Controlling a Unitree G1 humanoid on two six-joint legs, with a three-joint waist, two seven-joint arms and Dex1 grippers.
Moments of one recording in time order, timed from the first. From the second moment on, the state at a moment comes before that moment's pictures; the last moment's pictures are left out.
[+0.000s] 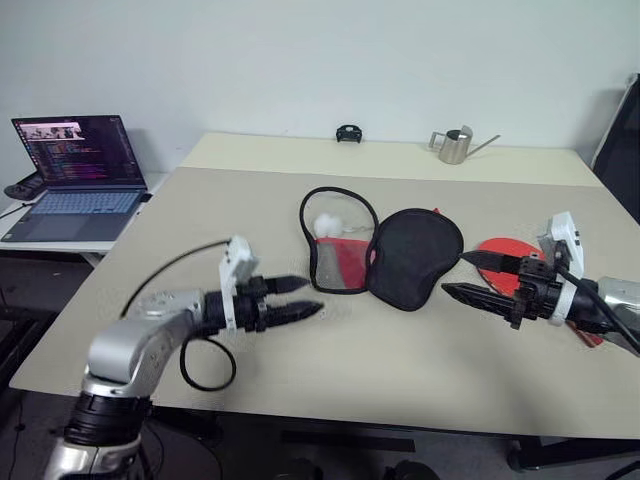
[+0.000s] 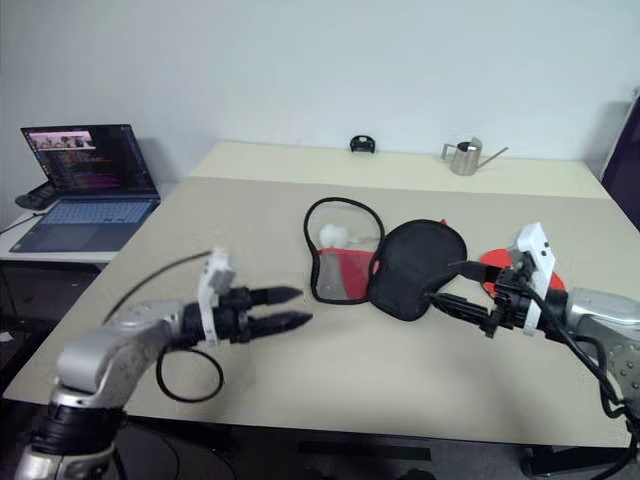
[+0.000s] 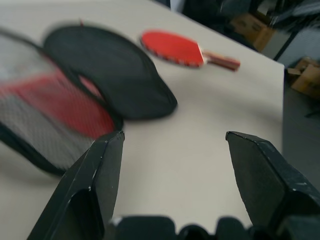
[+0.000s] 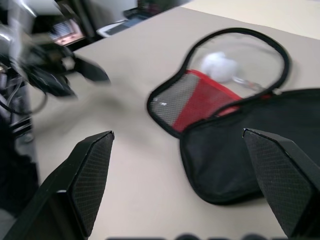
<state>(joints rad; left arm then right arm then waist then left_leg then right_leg) -0.42 0.67 0.10 -0.22 -0.66 0.75 -0.99 -0.30 -0.85 -0.27 -0.41 0.89 0.90 0.71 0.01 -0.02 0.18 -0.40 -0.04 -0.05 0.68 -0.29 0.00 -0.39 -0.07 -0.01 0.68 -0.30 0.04</state>
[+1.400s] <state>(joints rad) -0.64 0.80 0.12 0.06 -0.60 0.60 -1.23 -0.50 -0.36 -0.03 -0.09 0.53 1.04 0.30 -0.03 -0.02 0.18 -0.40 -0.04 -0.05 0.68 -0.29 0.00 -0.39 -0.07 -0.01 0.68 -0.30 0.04</state>
